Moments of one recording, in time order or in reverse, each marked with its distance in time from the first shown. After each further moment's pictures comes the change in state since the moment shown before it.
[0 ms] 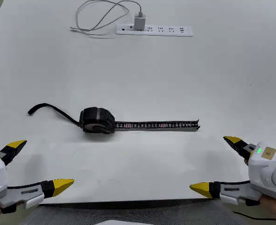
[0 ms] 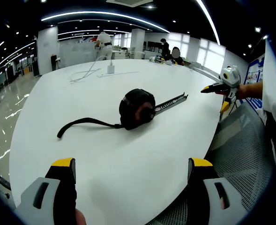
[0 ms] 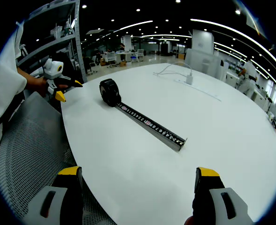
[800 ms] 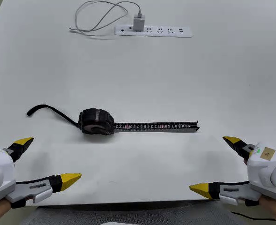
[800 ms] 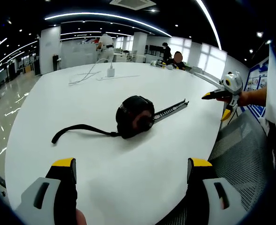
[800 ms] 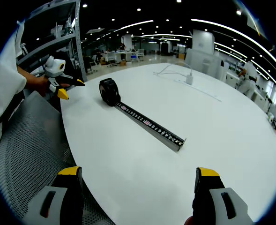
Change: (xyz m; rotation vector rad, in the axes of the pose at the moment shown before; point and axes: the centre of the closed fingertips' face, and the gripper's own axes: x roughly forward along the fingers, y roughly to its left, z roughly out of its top) left arm 0.016 -0.007 0.015 -0.033 -0.035 -0.004; right arm 0.000 -0.002 0.000 -0.005 0.006 -0.002
